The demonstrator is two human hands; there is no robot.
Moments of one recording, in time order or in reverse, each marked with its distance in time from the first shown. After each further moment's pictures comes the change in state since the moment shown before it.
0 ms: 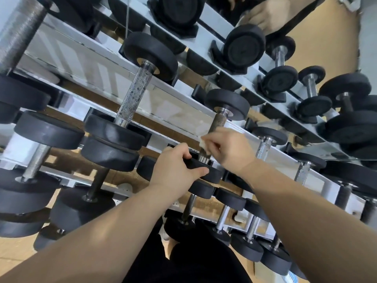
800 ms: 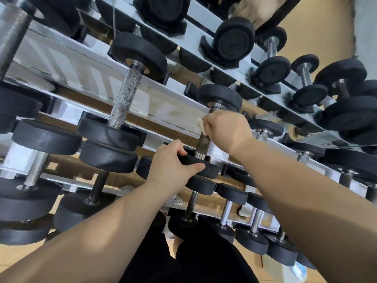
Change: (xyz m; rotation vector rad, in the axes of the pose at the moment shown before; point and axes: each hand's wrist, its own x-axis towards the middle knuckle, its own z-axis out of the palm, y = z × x) left_hand 0.003 -0.001 0.000 0.014 -0.012 -0.007; right_hand 0.032 -0.001 -0.012 -0.422 -0.087 0.143
